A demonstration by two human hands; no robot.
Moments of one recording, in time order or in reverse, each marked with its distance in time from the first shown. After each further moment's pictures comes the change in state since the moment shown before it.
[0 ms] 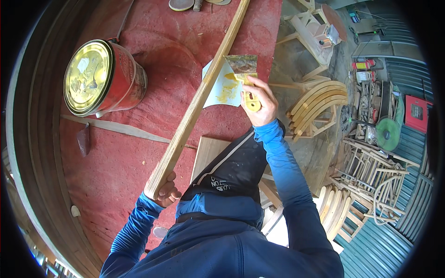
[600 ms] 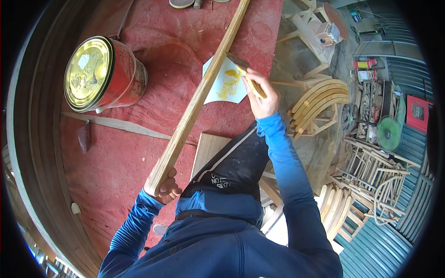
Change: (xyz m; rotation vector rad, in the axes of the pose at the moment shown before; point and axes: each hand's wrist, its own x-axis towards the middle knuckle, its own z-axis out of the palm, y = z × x) left_hand 0.004 -0.002 -0.003 0.017 -0.020 -0.003; right_hand 0.010 0.009 0.002 0.083 0.064 0.059
